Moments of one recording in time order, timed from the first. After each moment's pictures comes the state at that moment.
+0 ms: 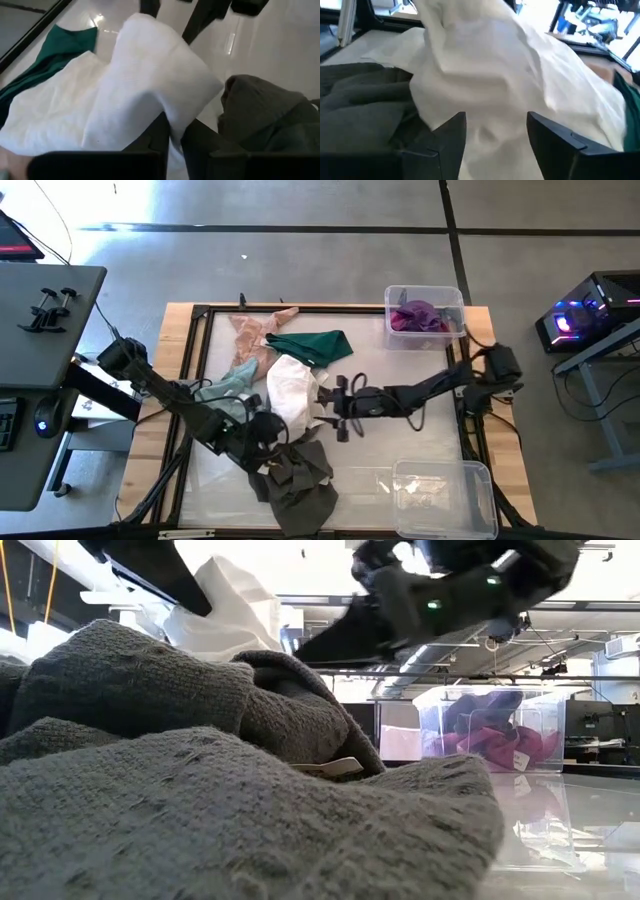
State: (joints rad) left arm -0.60 1.49 1.04 -0.61 -0.76 -0.70; right arm 0.17 1.78 0.84 0.62 0.18 -0.09
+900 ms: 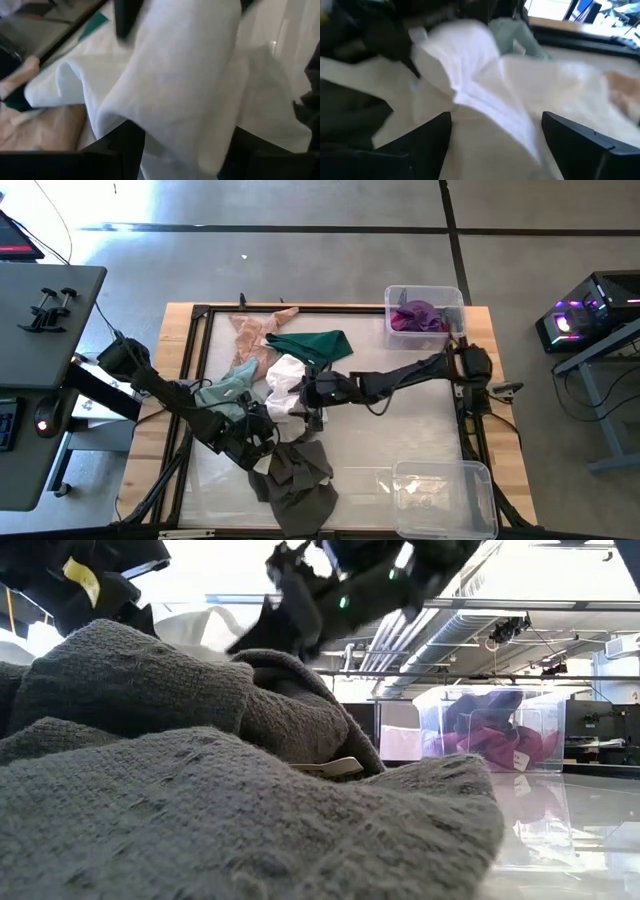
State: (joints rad) left arm -0.61 1.49 0.76 -0.44 -0.96 -0.76; right arm 0.06 1.98 1.26 0.27 0.02 -0.13
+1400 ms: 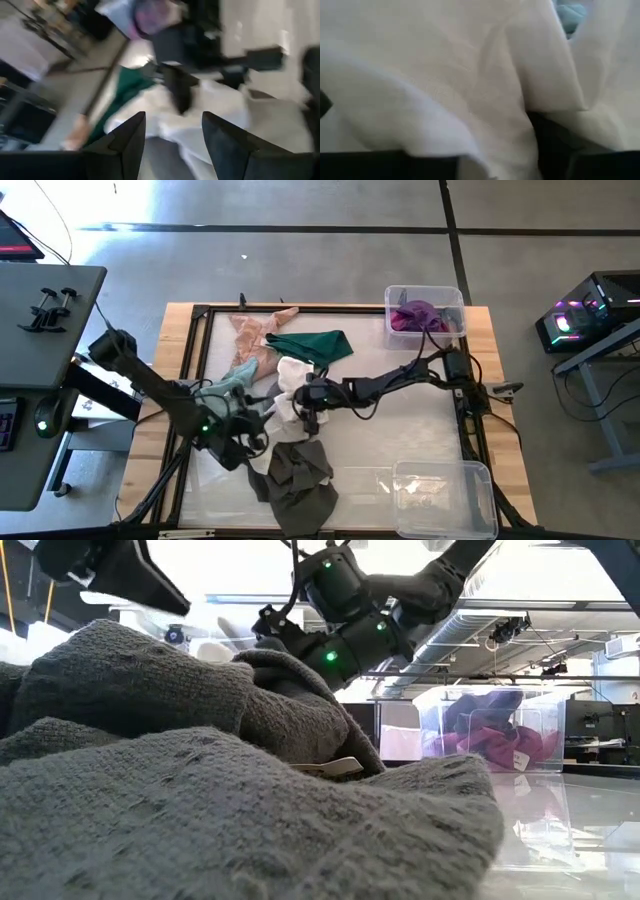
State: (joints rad) left arm -0.68 1.33 0.85 -0.63 -1.10 -0.45; right arm 0.05 2.12 1.26 0.32 0.02 0.05
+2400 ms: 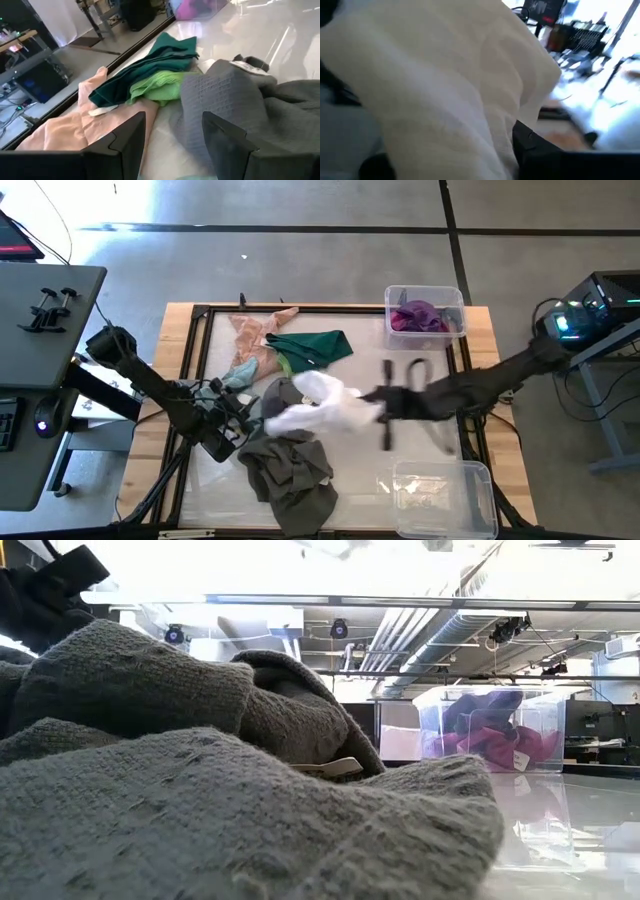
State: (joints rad) left arm -0.72 1.27 0.50 -0.63 -1.24 -1.05; right arm 0.46 1.29 1.26 -0.14 0.50 -0.01
